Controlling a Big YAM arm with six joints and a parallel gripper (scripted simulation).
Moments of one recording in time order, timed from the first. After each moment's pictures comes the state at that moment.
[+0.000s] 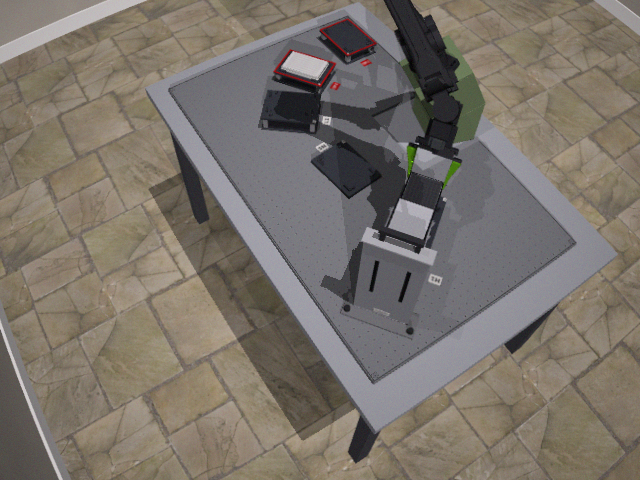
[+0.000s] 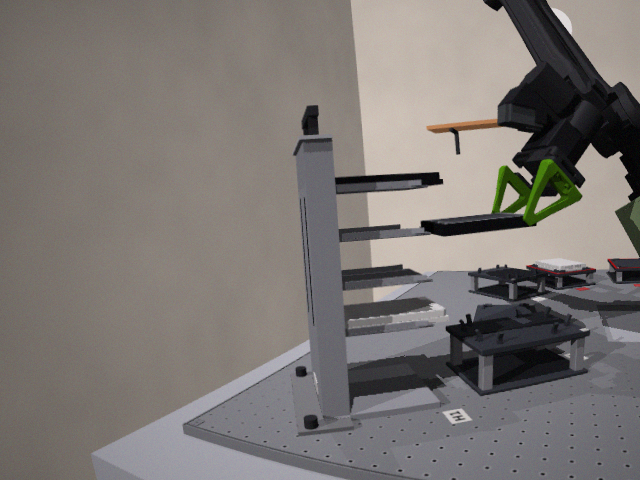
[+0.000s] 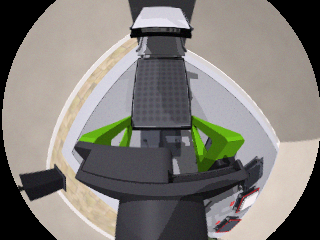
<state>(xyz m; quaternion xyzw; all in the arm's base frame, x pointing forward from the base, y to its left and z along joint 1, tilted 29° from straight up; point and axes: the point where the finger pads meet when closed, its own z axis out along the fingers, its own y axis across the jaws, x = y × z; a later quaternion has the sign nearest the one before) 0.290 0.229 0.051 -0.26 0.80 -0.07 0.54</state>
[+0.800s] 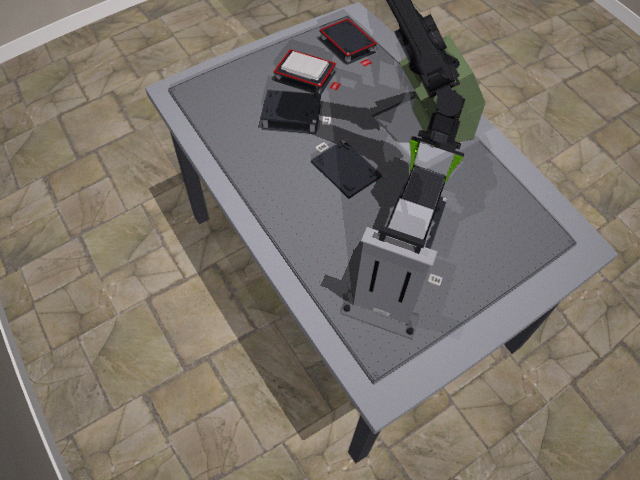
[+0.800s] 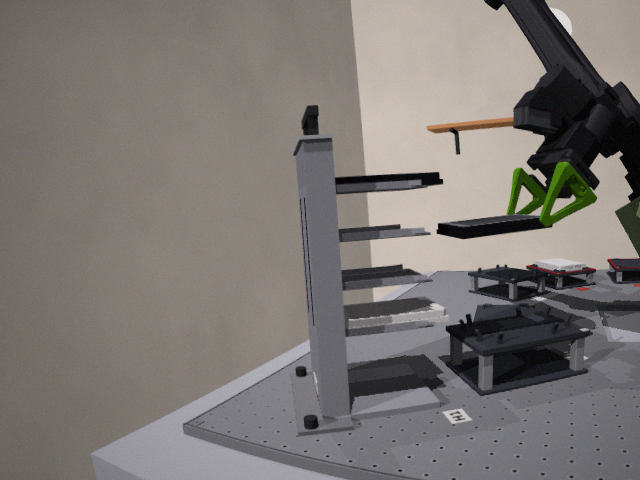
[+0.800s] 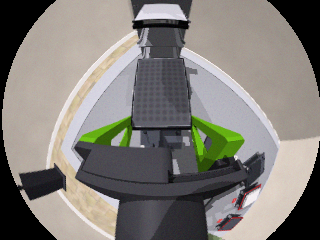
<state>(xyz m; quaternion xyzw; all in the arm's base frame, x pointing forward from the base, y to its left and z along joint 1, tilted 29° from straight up) 0.271 0.217 0.041 -0.26 0.80 -0.07 0.54</state>
